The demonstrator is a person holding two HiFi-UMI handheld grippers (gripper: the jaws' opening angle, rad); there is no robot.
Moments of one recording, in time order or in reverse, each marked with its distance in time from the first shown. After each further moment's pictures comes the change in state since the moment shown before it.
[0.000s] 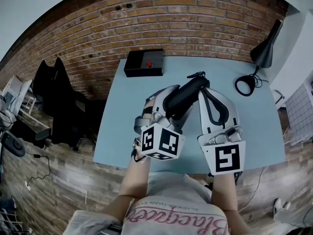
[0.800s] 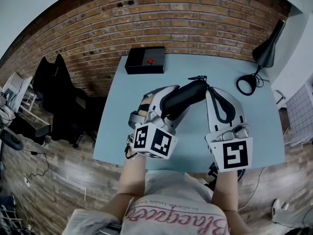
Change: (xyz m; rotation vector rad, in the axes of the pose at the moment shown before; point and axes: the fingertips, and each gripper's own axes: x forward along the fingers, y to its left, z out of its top) left arm -0.009 -0.004 -0.008 0.105 -0.035 -0.064; right arm -0.004 -0.013 -0.015 0.005 0.109 0.017
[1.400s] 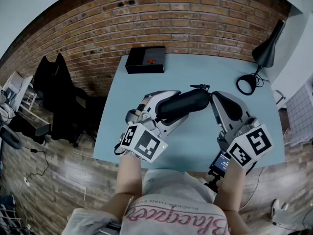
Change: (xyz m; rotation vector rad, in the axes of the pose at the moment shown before) left arm -0.024 -0.013 0.012 -0.022 -0.143 -0.156; right arm -0.016 -0.010 -0.028 0.328 0.073 0.249
